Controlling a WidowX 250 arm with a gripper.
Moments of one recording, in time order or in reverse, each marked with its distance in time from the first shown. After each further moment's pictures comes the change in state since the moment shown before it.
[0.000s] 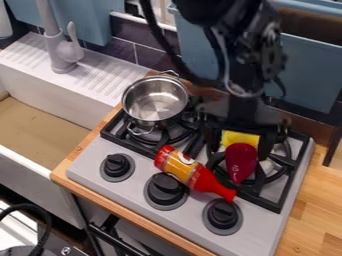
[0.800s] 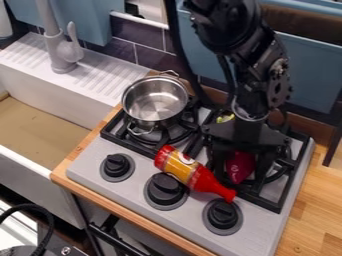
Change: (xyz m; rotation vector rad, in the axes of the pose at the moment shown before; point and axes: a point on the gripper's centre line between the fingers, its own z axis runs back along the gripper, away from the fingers) arm -0.006 -0.004 -0.025 0.035 0.021 0.057
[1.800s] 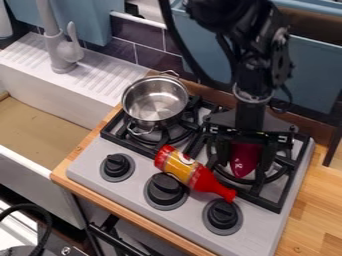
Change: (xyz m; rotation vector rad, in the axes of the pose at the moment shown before) arm -0.001 0.004 0.025 -0.045 0.089 0.011
